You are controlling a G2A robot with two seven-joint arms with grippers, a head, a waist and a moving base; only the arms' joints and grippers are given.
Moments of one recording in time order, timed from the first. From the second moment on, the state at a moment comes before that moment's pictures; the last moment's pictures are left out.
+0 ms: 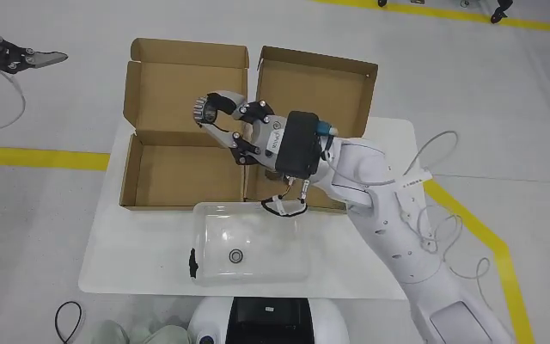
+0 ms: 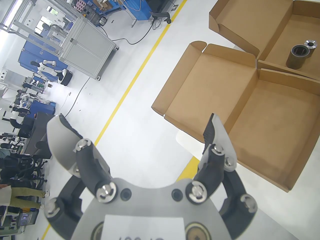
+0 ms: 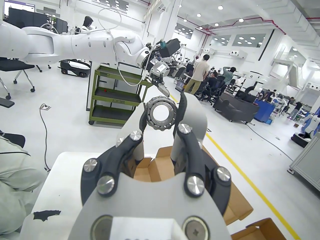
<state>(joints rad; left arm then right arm) 0.56 -0.16 -1.11 -1.50 0.89 -0.82 -0.11 -0.83 -1.42 0.93 -1.71 -1.18 -0.69 -0.14</state>
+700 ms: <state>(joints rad) 0.56 -0.16 -1.11 -1.50 0.89 -0.82 -0.11 -0.88 -1.43 0.84 -1.57 -1.24 -0.71 -0.05</state>
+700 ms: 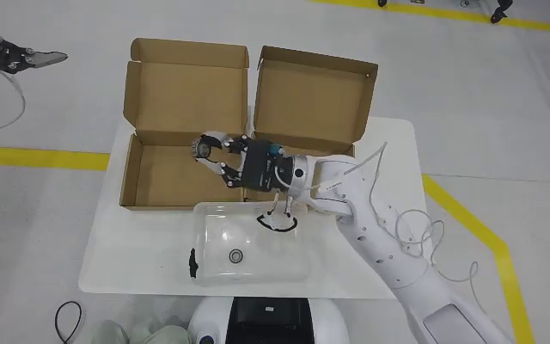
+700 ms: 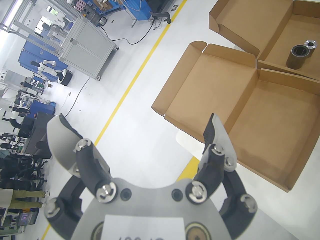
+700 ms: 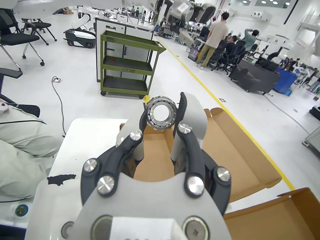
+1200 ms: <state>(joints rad) 0.56 -0.16 -1.11 -1.50 0.89 -0.82 -0.11 -0.82 -1.50 0.64 -1.35 -1.28 -0.52 0.22</state>
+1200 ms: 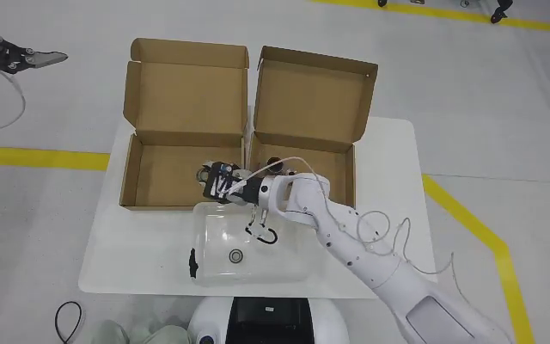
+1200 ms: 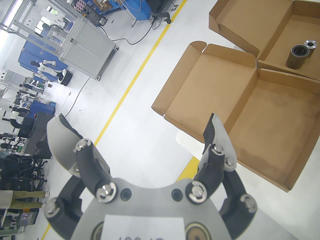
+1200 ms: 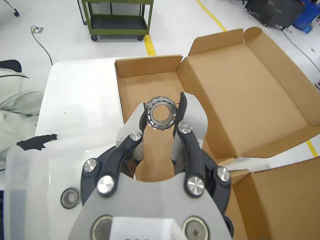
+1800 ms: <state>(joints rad) 0.56 -0.16 -1.11 -1.50 0.89 -0.82 -0.11 -0.61 -1.69 0.45 -0.90 -1.13 -0.49 0.28</state>
